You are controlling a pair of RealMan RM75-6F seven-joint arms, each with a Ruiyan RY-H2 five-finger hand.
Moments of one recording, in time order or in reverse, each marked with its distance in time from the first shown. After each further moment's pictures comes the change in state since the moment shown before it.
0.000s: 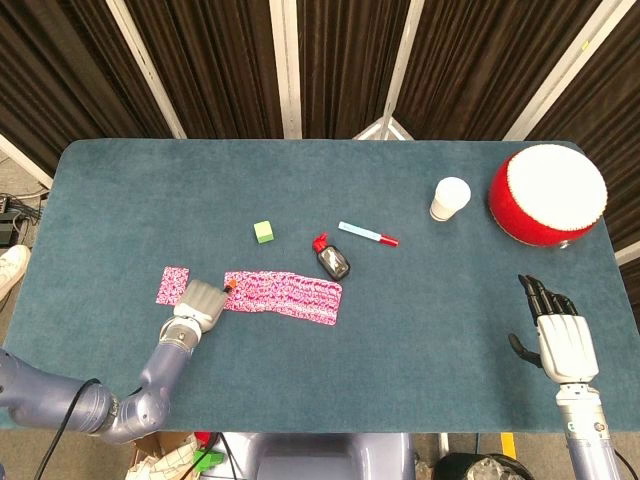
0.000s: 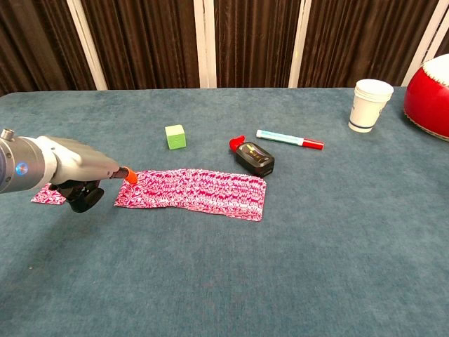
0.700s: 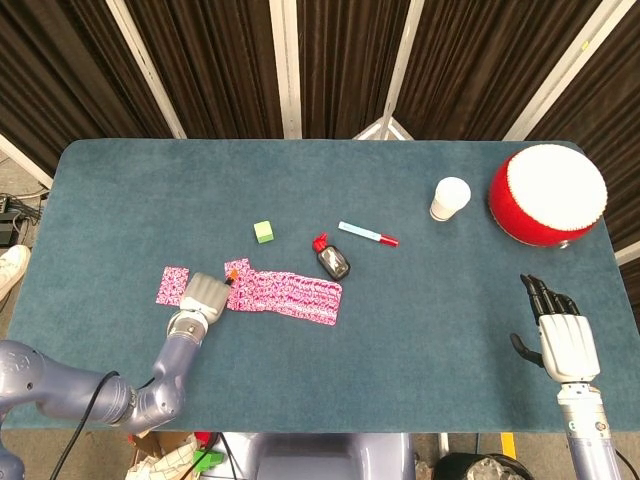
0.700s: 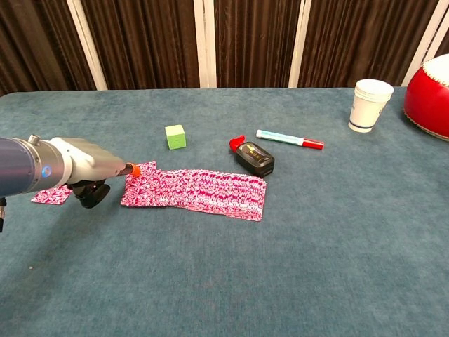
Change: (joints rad) left arm -0.036 -0.082 -0.011 0.133 -0.087 -0.011 0.066; right arm 0.000 -0.003 0.003 0.011 0.008 -0.003 0.003
